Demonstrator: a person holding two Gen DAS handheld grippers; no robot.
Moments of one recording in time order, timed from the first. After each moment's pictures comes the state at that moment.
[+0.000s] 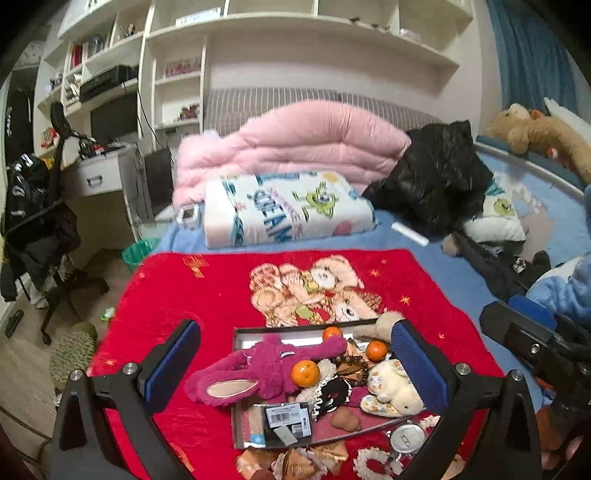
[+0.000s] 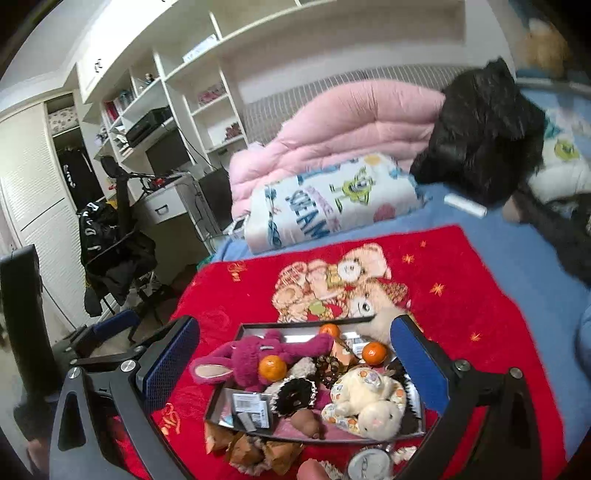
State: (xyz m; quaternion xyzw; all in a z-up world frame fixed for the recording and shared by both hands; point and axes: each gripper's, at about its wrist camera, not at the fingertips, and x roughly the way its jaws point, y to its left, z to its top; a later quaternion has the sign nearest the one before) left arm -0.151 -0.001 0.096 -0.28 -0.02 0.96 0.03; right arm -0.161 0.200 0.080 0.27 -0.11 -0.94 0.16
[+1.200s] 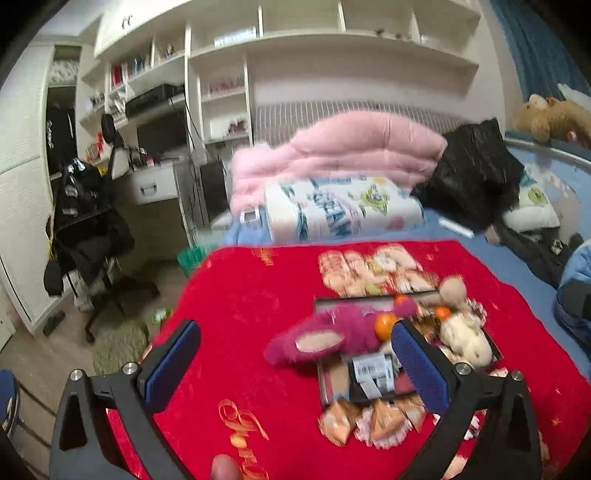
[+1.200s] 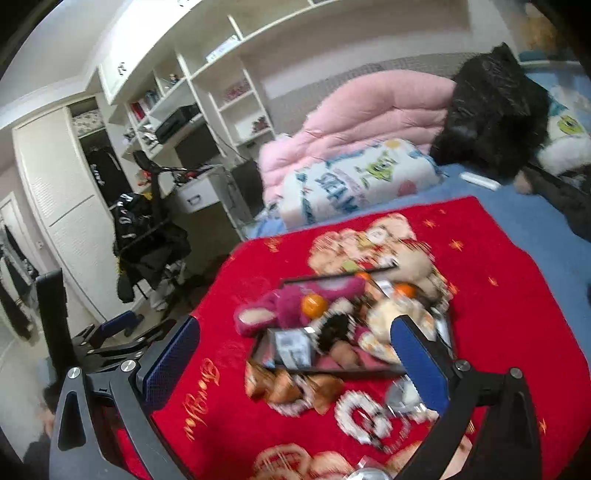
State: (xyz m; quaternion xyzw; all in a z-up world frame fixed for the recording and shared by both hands) left arm -0.074 -0.064 0.028 -0.24 0.02 0.97 -0.05; right arm -0.075 0.189 0.047 0.28 -0.13 -0.93 0.22
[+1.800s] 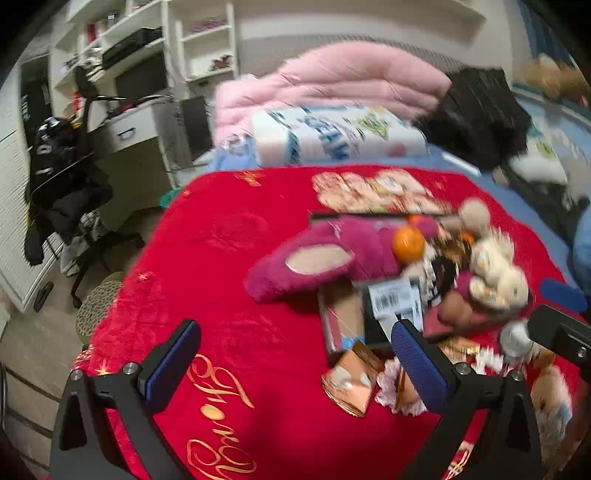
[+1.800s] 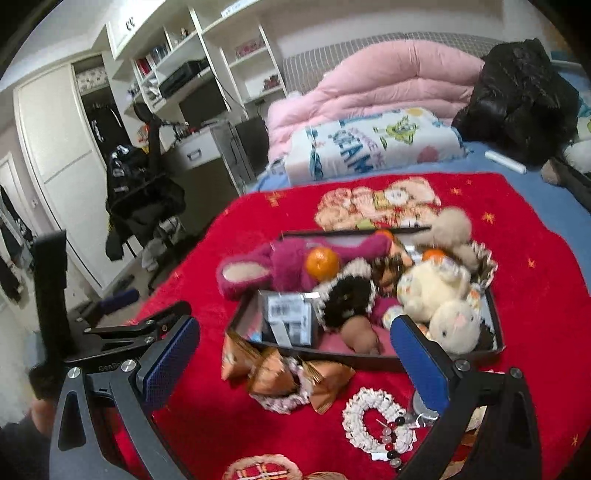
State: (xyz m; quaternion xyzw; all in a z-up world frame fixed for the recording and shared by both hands) left arm -0.124 -0.068 -0.072 -0.37 0.03 0.93 -0.03; right arm -0.118 0.138 -0.042 0.33 -0.08 -0.91 0.23
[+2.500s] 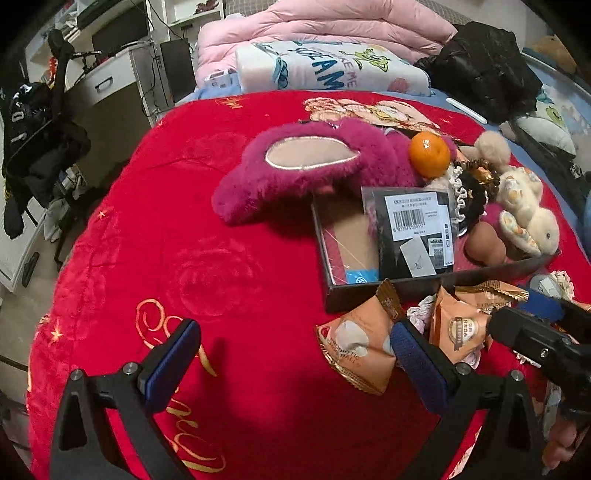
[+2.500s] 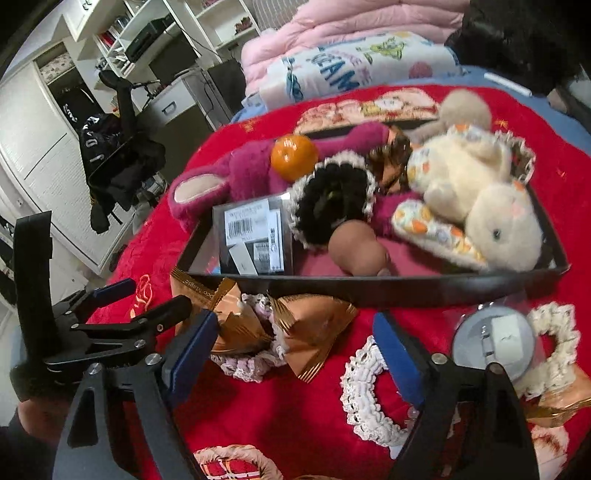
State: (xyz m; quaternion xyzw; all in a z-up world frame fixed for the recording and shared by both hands) left arm -0.155 -0.069 -0.146 -0.47 0.00 0.88 -0.02; right arm -0.149 0.129 -0.131 0.44 -0.10 -0.86 0.22
